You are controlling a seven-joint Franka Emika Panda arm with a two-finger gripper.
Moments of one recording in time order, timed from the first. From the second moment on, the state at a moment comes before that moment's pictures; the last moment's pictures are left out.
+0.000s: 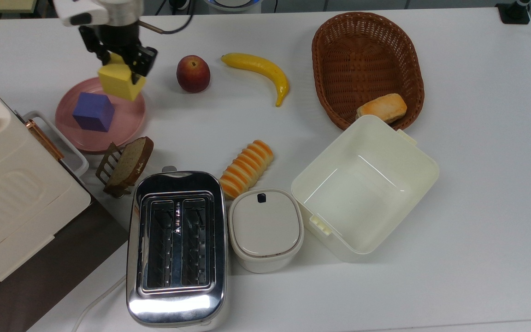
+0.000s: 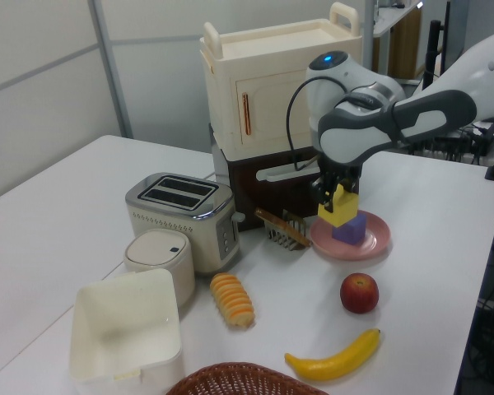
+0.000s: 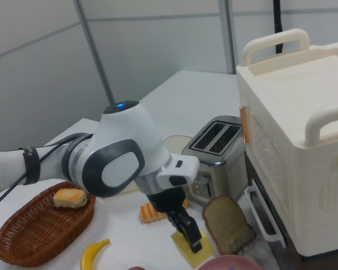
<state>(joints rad) -0.28 0.02 0.03 -1.99 -0.26 2.09 0.22</state>
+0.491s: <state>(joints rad) -0.31 0.11 -0.04 -1.90 -0.22 2.09 0.16</state>
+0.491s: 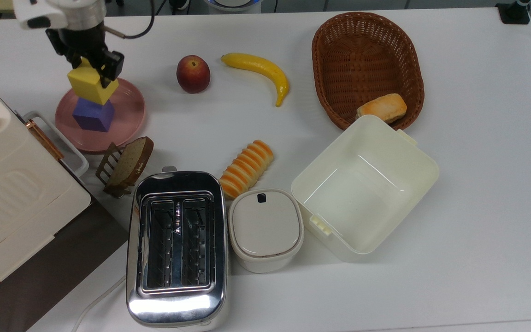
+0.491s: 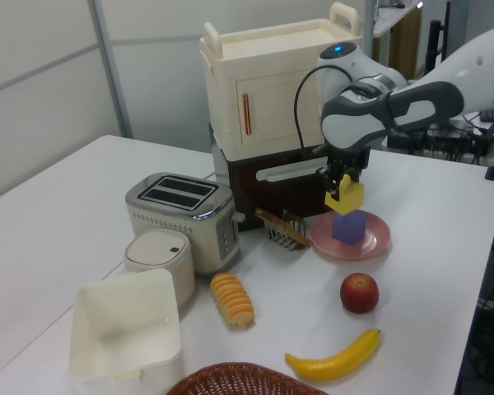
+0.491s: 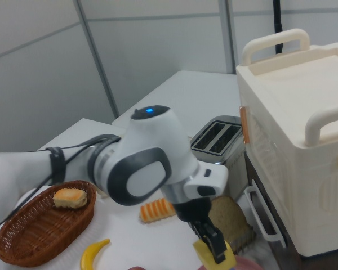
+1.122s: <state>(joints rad) -0.34 0.18 -0.05 -1.87 -0.22 2.09 0.12</state>
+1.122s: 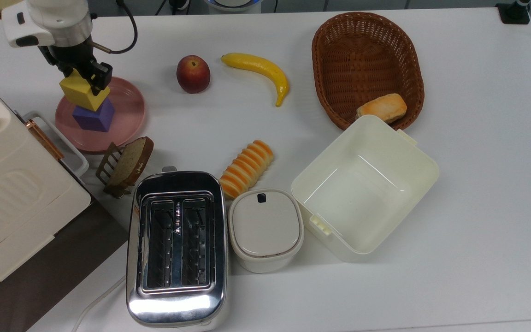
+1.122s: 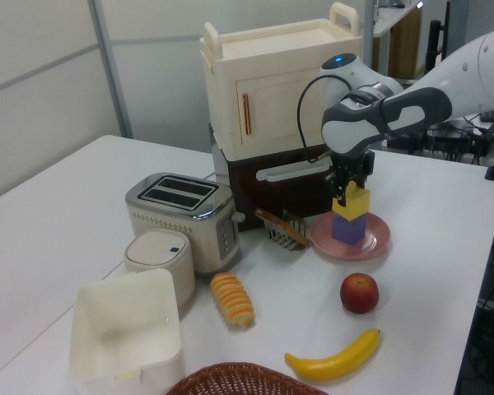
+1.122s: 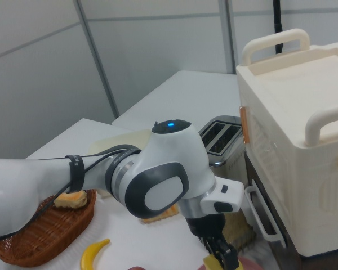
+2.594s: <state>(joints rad) -0.34 0.24 -0.06 -1.84 -0.22 2.10 0.10</state>
